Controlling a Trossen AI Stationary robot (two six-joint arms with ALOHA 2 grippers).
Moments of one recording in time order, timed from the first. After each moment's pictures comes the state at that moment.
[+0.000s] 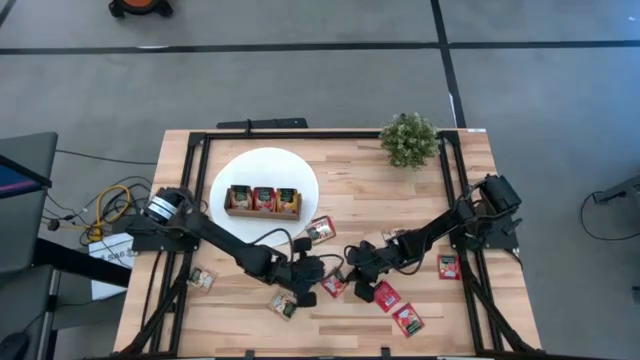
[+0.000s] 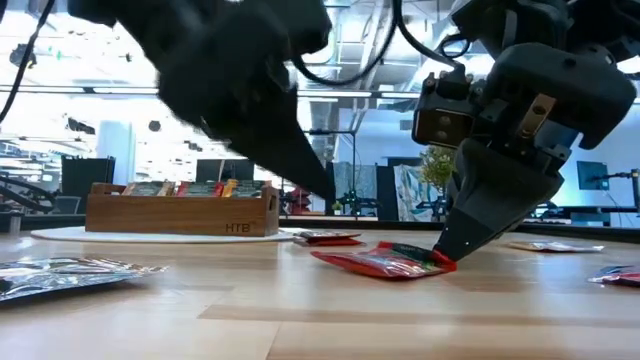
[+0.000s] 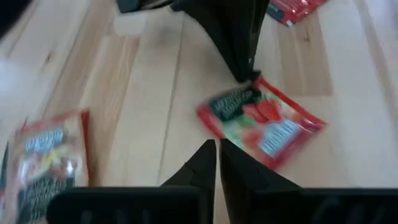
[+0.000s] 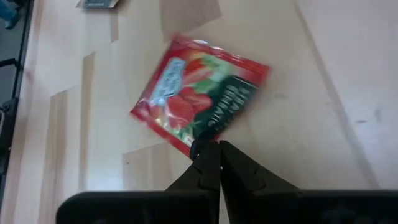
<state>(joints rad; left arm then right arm) -0.43 1.91 1.10 0.02 -0.45 -0.30 0.38 1.81 0.73 0.26 0.01 0.63</state>
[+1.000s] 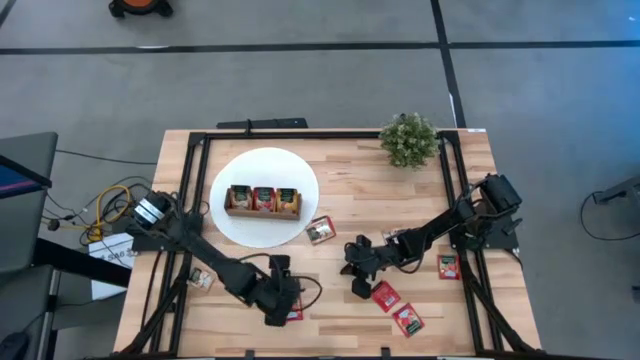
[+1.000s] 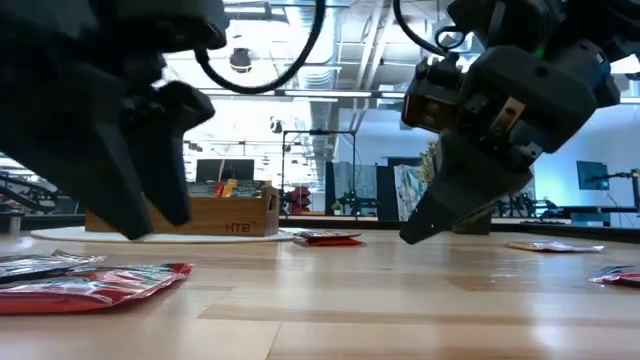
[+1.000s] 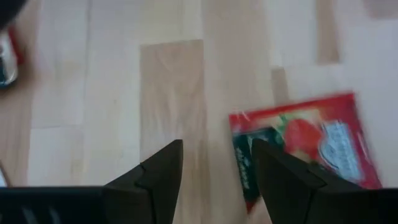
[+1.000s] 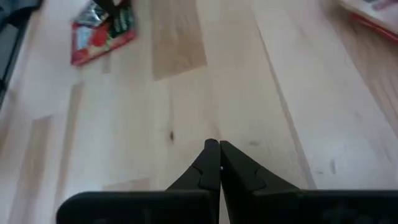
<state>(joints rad) -0.60 1.85 1.10 -0.37 -0.37 -0.46 0.38 1.80 0.73 0.32 0.11 0.52</state>
